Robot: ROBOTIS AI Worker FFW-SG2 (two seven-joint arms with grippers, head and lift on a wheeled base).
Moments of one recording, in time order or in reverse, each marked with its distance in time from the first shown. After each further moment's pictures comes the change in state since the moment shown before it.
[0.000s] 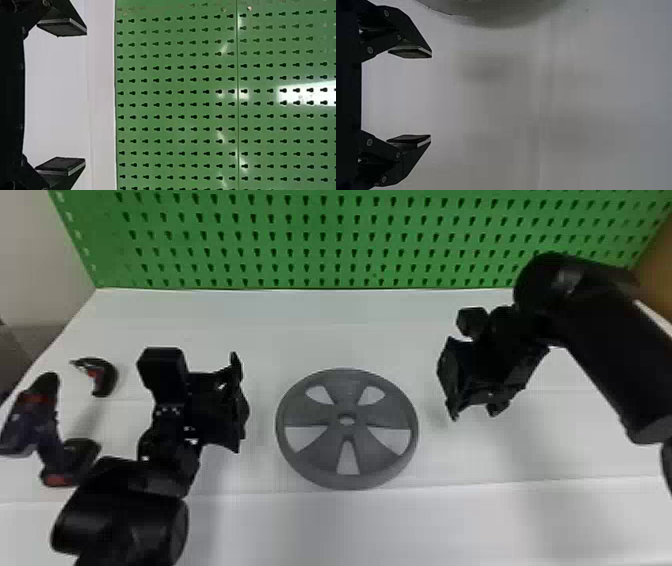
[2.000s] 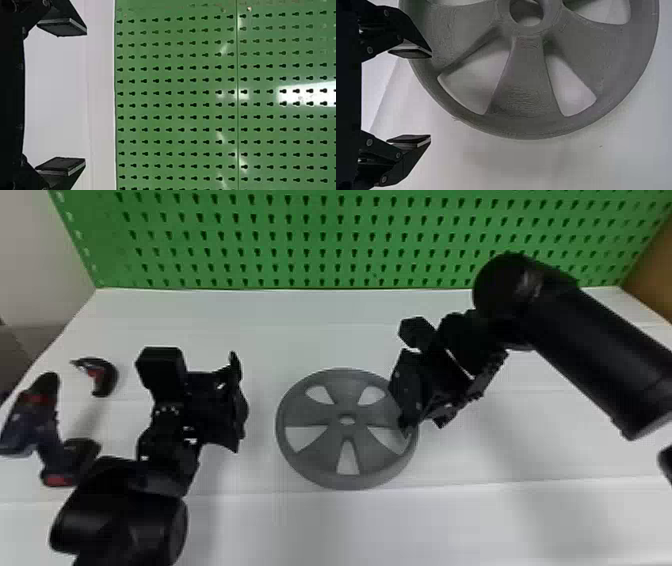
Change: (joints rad) left arm -0.001 0.003 -0.001 0.000 0.004 0.000 0.000; right arm -0.038 -0.025 0.333 -0.116 -0.415 0.000 0.000
